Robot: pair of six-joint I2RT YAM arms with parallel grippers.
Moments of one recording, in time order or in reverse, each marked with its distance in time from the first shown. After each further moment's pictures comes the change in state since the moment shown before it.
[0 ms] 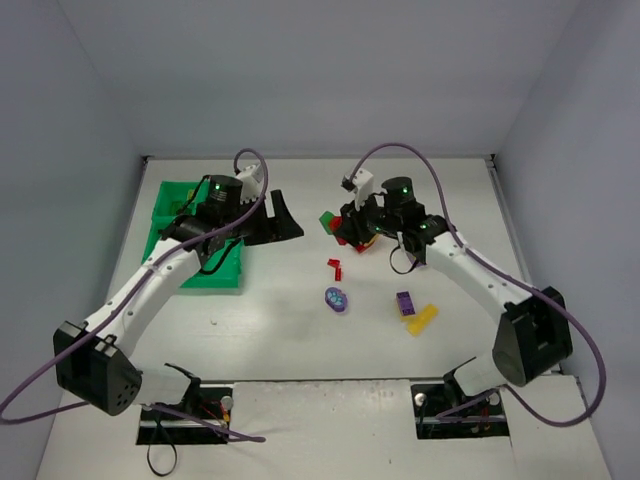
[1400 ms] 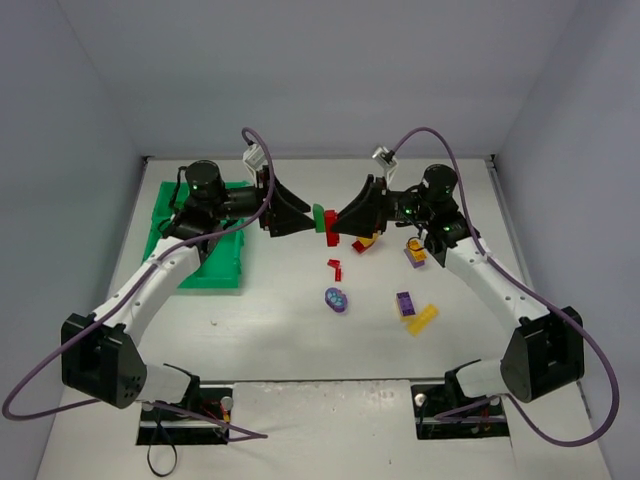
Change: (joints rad) left arm 0.092 0.050 -0.055 0.737 0.767 0.000; right arm -0.123 -0.133 -0.057 0.520 -0.726 0.725
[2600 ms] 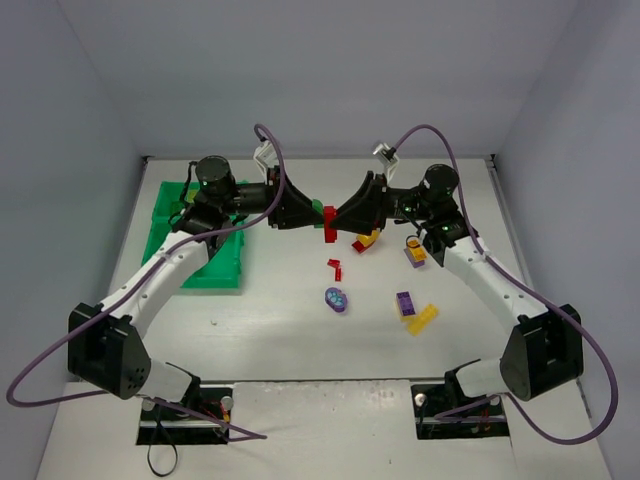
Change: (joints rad) left arm -0.058 0.053 0.057 0.060 0.027 -0.028; right arm 0.011 0.009 0.000 0.093 0.004 0.059
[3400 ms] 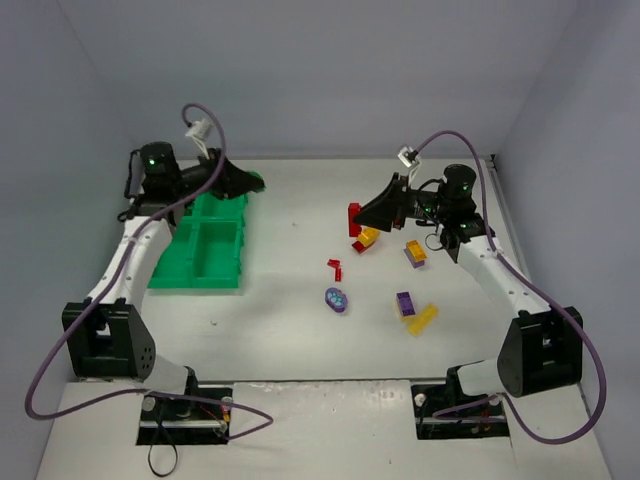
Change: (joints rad) left arm 0.319 0.024 0.016 -0.177 -0.035 0.065; right arm -0.175 -0.002 -0.050 -0.116 -0.027 -0.137
